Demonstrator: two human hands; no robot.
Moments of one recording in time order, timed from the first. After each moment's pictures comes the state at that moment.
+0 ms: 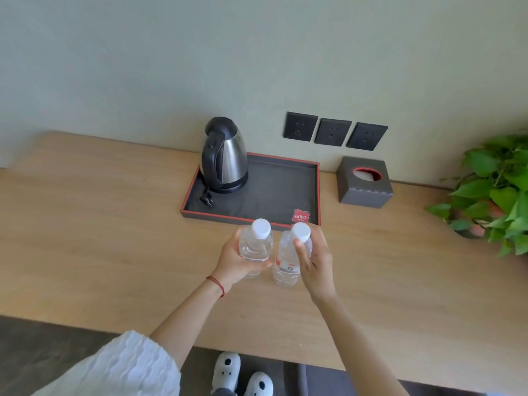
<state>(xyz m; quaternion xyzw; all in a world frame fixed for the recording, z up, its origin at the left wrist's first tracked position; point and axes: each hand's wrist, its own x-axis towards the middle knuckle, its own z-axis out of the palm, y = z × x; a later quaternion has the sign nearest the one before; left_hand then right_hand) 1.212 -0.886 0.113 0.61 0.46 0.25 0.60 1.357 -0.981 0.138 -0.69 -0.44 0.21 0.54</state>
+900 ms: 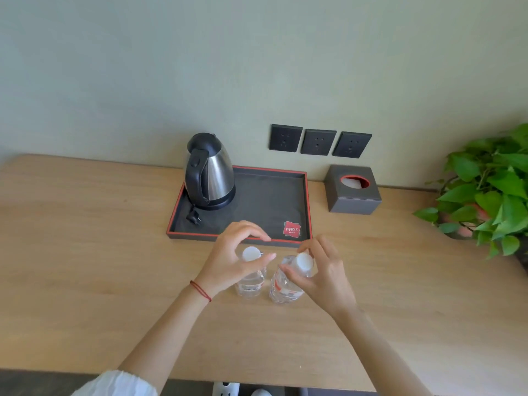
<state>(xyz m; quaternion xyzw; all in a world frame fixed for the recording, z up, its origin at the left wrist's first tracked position) 1.221 -0.859 0.183 0.81 0.28 0.26 0.45 1.385 -0.987 0.167 -0.74 -0.56 0.05 0.36</state>
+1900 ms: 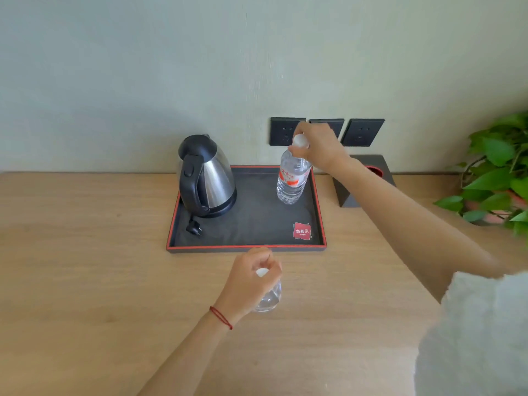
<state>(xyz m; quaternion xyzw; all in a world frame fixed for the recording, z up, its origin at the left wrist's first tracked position) 1.244 -0.854 0.163 0.73 0.33 0.22 0.55 1.498 -0.771 0.235 -0.81 -0.54 0.11 0.19</state>
